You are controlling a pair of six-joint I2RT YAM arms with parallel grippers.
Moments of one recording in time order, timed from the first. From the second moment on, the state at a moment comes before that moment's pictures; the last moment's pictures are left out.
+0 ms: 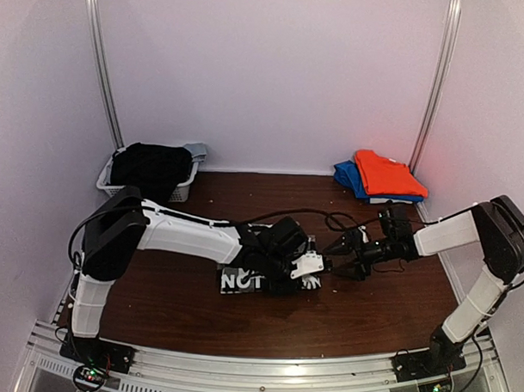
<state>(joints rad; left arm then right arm) -1.13 2.17 1.54 -0.33 0.04 0.41 0.30 1.63 0.67 0.09 -0.88 0.91</state>
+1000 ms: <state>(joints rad) -1.07 2.05 1.43 -0.21 0.13 0.32 0.47 1.93 0.74 0.63 -0.72 1.39</state>
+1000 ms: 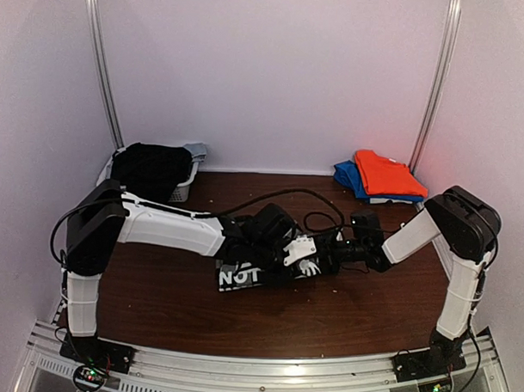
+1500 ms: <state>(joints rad) -1.07 2.05 1.42 -0.20 0.10 0.30 0.55 1.96 0.79 0.68 -0.55 1.47</state>
